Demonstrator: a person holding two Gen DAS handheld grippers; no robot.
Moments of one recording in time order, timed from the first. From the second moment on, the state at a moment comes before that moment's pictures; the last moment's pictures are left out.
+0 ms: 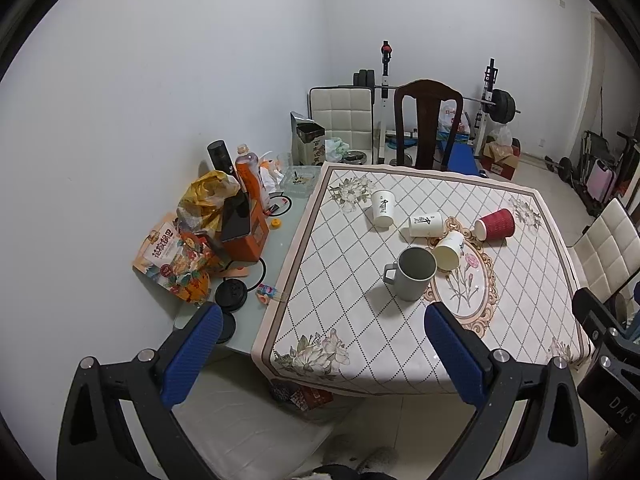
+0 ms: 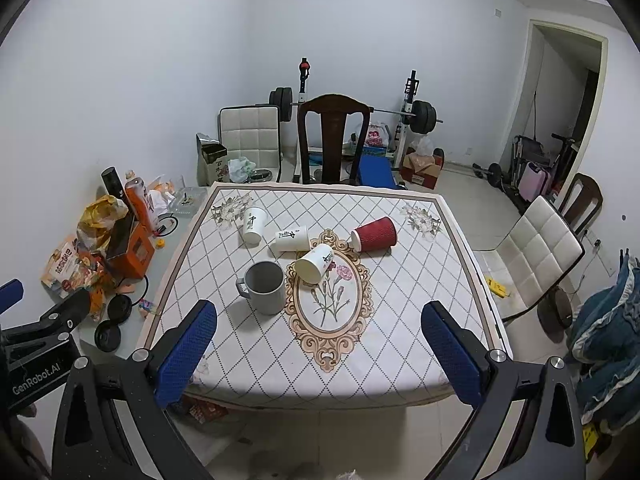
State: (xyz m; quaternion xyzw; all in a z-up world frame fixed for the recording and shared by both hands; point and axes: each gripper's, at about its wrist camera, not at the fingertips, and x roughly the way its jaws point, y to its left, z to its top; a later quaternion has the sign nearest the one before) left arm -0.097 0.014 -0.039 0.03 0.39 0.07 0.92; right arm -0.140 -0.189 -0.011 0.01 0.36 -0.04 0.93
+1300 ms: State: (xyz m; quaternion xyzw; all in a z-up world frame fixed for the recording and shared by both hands) left arm -0.097 0.023 -0.033 0.04 0.39 0.08 0.92; right arm -0.128 -0.168 -0.021 0.02 0.38 -0.03 0.92
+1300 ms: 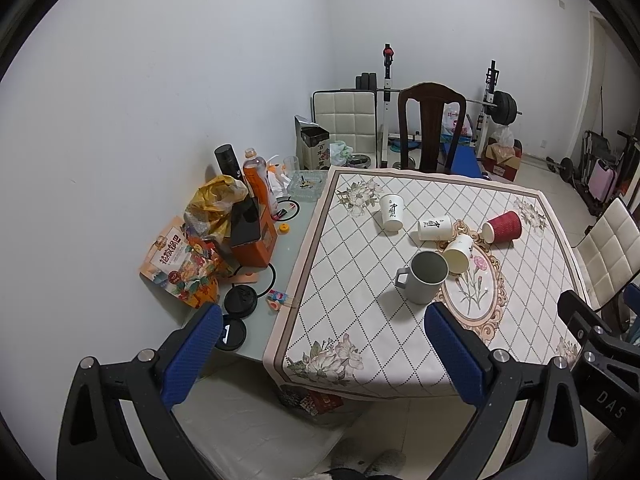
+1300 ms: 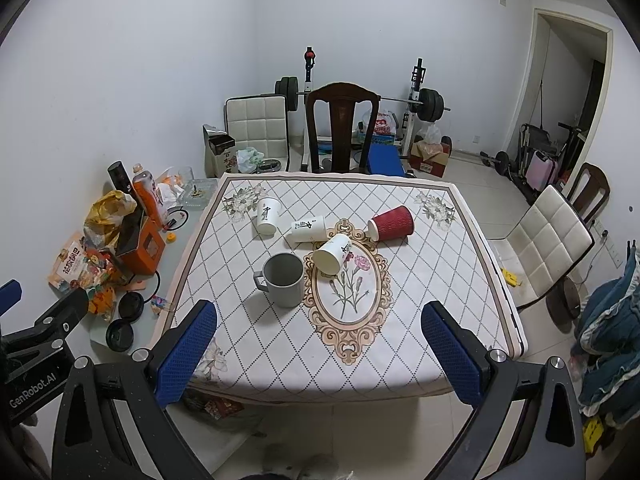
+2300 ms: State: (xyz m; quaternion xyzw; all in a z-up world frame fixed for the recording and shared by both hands) left arm -0.091 0.027 -0.027 0.04 0.39 0.07 0.92; right arm -0.126 -0.158 -0.022 0.02 0.38 -0.04 0.92
